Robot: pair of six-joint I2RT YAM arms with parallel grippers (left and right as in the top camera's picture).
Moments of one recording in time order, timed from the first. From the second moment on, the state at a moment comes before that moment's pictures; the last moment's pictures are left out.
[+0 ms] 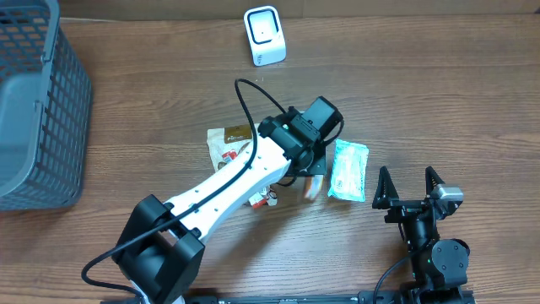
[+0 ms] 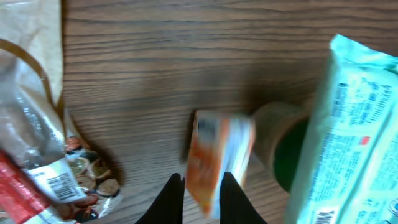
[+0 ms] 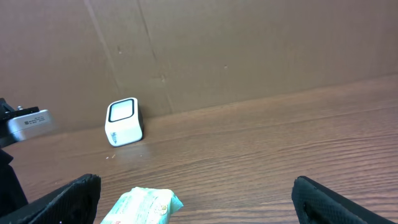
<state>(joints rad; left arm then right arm) -0.78 1.85 1.50 -0.92 0.01 -0.73 0.13 0.01 0.02 -0.02 0.06 0.23</state>
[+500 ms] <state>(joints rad) -0.77 1.85 1.50 -0.92 0.01 -0.72 0.13 0.01 0.02 -0.02 0.06 0.23</state>
